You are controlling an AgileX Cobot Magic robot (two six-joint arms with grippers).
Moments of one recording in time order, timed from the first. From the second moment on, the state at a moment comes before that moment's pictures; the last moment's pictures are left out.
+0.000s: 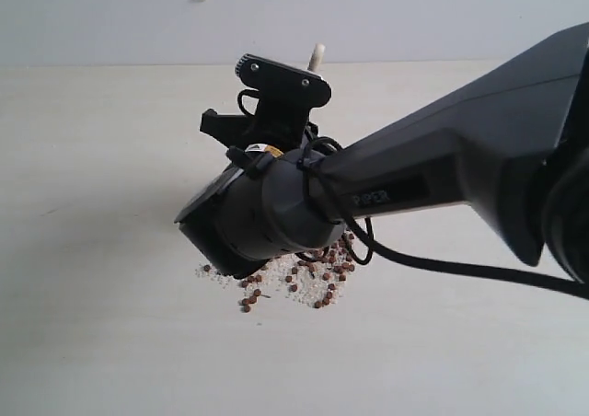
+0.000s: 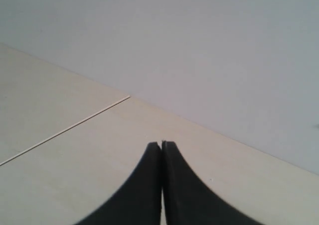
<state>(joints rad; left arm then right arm) -0.30 0.01 0.00 -1.74 -0.50 1.46 1.01 2.20 -1.32 1.58 -1.09 -0.61</state>
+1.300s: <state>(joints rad) -0.30 0.01 0.00 -1.74 -0.50 1.46 1.12 2.06 -1.21 1.55 -0.72 -0.98</state>
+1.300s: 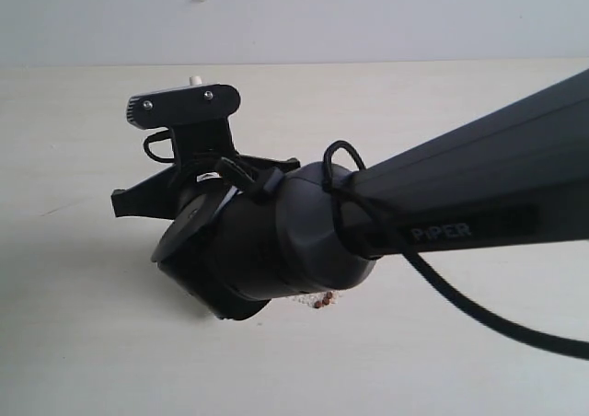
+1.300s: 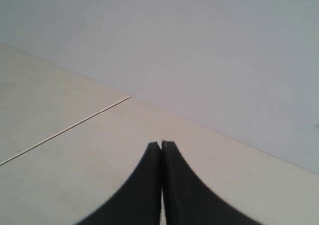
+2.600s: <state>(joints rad) -0.30 0.01 0.00 -1.74 -0.50 1.46 0.97 1.76 -0.63 -0.10 -0.86 0.24</state>
